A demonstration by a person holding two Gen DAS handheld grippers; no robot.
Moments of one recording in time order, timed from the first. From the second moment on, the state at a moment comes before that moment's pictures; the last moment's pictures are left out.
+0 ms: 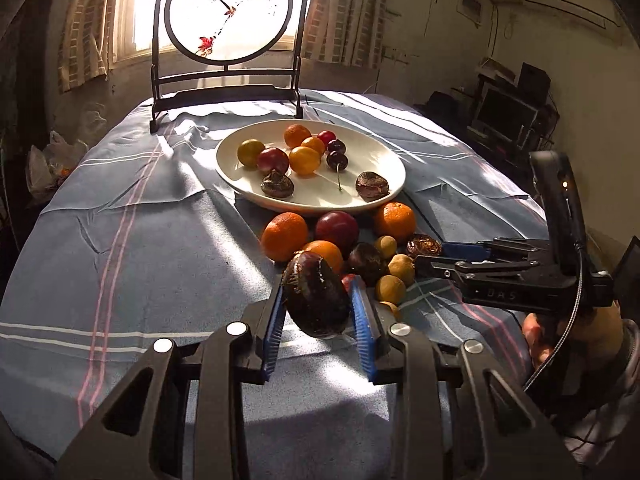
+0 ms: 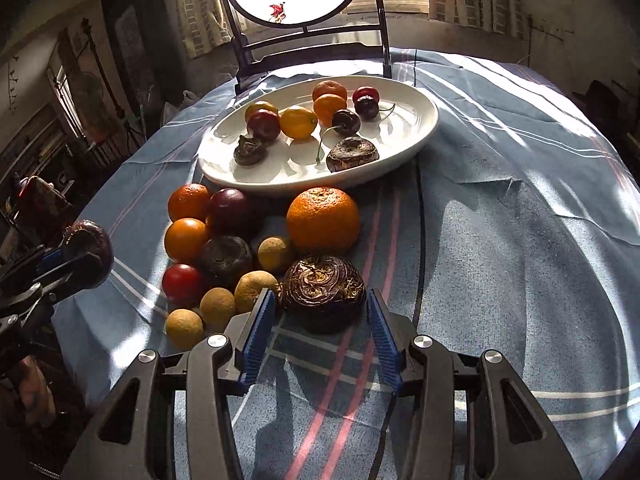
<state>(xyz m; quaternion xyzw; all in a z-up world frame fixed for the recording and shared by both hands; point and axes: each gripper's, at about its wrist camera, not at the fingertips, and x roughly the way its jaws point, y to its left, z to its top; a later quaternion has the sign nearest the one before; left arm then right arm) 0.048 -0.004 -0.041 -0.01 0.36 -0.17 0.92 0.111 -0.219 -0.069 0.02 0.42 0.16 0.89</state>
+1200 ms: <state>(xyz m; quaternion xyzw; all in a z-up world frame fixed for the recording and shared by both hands) 0.116 -0.014 -0.014 -0.01 0.37 -0.17 0.91 0.161 -0.253 0.006 0.06 0.36 0.19 0.91</state>
